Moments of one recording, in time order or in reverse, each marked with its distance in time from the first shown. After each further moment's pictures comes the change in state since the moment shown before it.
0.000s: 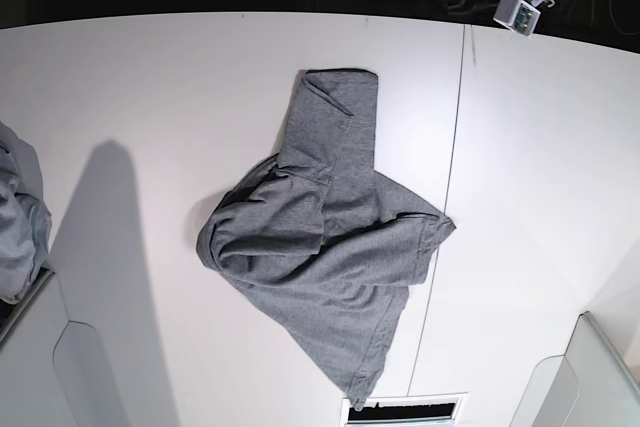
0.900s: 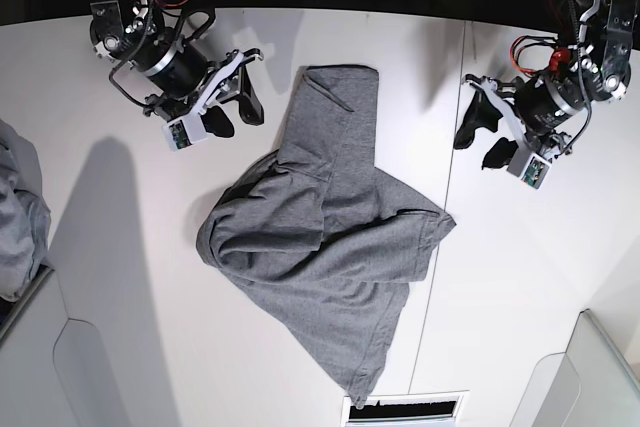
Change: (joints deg) left arm -31.8 -13.1 13.8 -17.6 -1.2 10.3 0.1; right arm 33.1 -16.0 14.3 -20.5 16.2 -6.6 -13.6
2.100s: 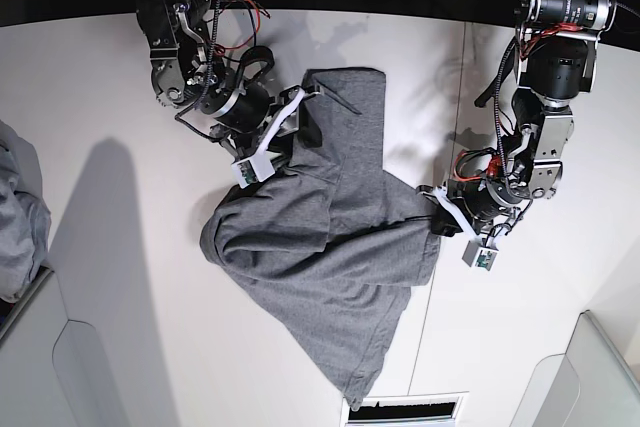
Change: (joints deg) left arm -32.3 11.3 4.4 -43.8 12.6 1.4 -12.4; right arm 10.6 -7.6 -4.6 -13.3 0.0 0.6 -3.5
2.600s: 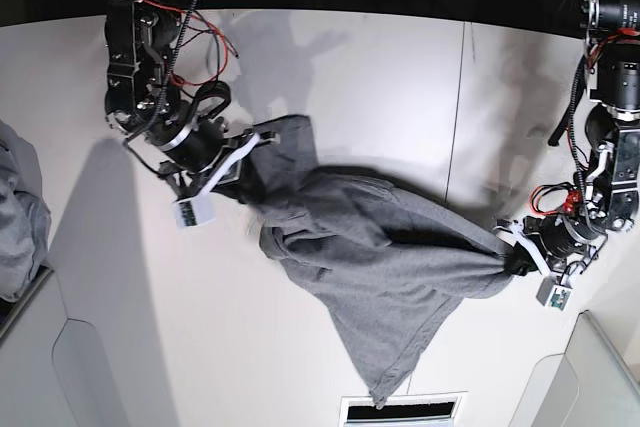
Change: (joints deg) left arm 0.2 -14.6 0.1 15.9 -9.3 -2.2 11.1; right arm 1.1 0.0 14.5 11.5 -0.3 1.9 -5.4
